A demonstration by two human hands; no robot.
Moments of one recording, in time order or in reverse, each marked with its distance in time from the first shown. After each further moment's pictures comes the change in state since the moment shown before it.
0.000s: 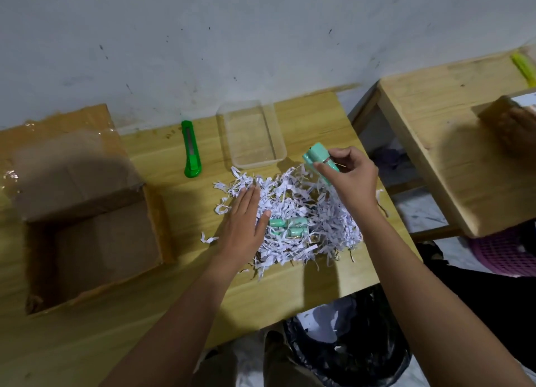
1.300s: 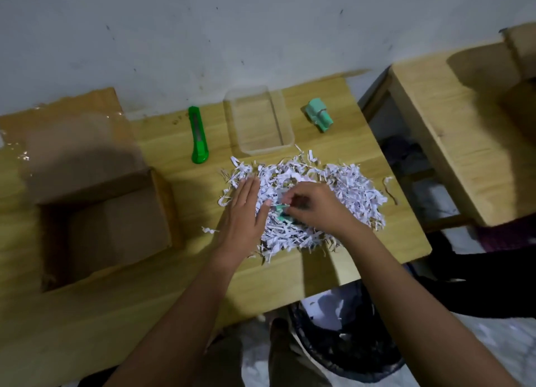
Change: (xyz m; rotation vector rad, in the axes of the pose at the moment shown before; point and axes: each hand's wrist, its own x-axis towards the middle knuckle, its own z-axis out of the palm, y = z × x) left_hand -0.013 -0.013 0.001 -0.030 0.093 0.006; right_hand -0.050 0.028 0.029 -0.476 -0.702 -0.194
